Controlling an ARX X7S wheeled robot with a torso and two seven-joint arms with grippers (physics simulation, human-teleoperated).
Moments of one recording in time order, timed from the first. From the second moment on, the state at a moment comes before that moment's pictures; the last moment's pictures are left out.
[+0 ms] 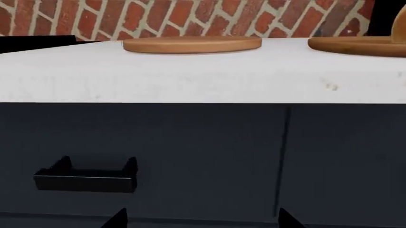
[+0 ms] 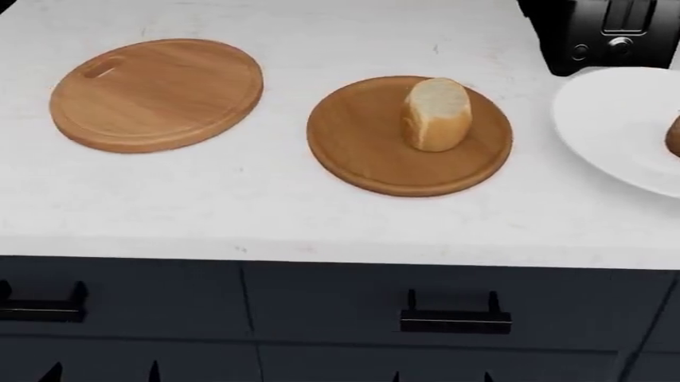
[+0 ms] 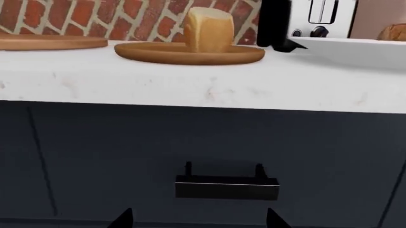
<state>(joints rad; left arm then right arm) -0.01 -0.14 0.16 0.00 -0.12 -0.02 -0.22 0.01 0.14 -0.18 0.00 0.11 0.00 0.18</state>
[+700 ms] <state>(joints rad) -0.12 -0.23 0.12 0.37 -0.18 -0.50 -0.29 0.14 0.28 -0.13 -0.56 0.20 0.64 0.25</state>
